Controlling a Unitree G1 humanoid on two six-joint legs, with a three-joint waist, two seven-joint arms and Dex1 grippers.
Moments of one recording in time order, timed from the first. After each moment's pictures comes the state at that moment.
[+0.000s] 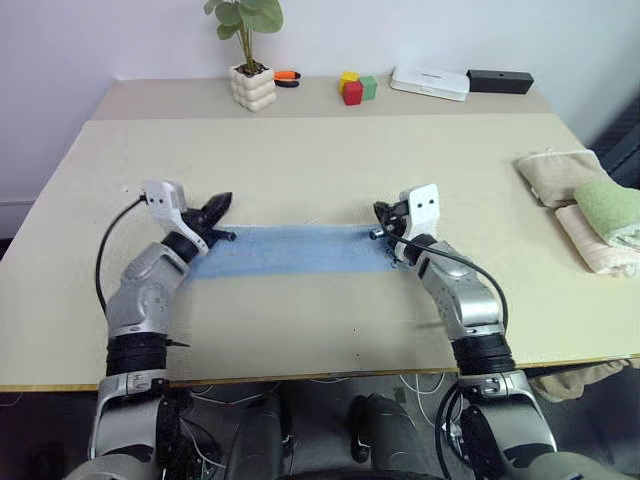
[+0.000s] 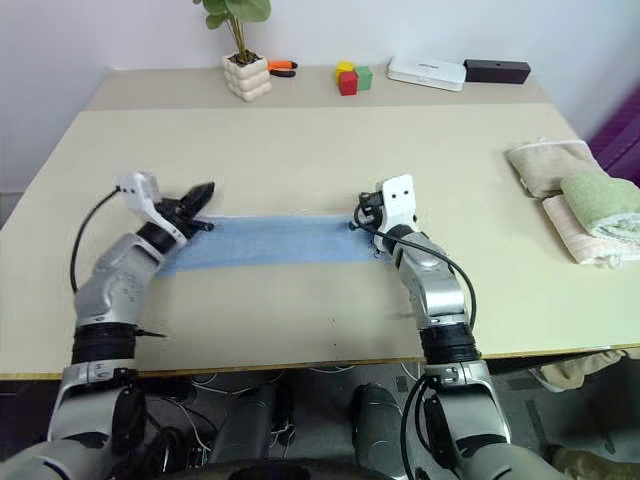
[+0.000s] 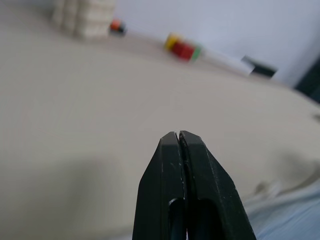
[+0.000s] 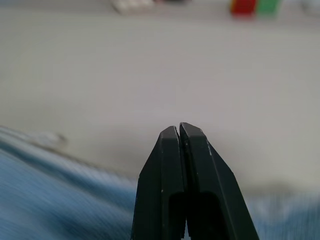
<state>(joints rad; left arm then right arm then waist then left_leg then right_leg) -0.46 0.34 0.26 0.31 -0.48 0.30 -0.55 -0.48 -0.18 -0.02 0.22 0.16 0.33 0.27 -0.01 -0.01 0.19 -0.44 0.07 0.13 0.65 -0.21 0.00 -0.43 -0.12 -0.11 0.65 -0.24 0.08</state>
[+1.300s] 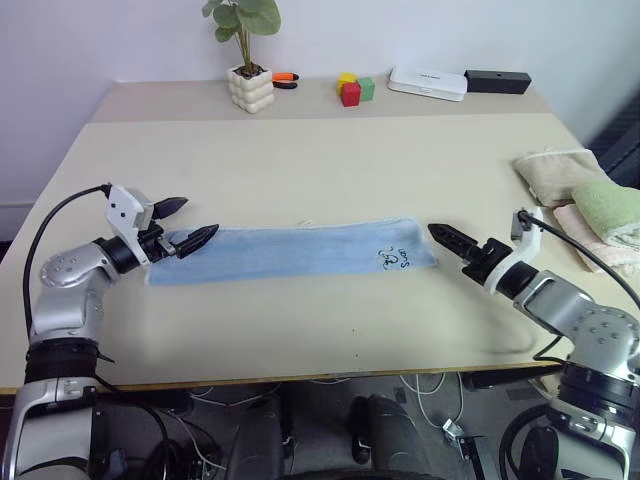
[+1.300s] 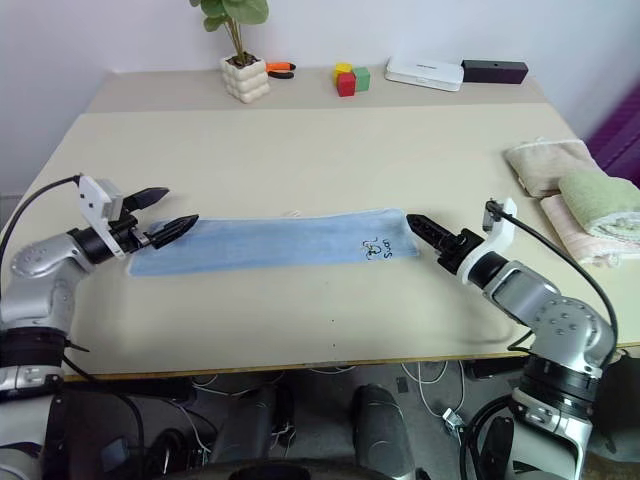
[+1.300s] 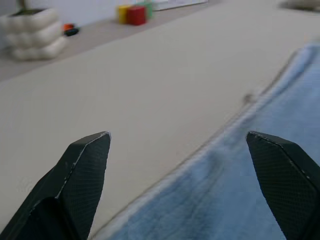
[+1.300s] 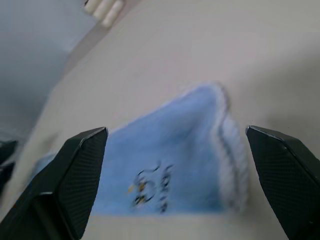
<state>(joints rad) -0.45 0.71 0.22 0.39 -0.41 0.07 -1.05 -0.32 -0.41 -0.60 -0.10 1.10 1.18 0.18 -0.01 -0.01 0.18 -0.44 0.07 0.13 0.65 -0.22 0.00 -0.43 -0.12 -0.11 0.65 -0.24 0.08</state>
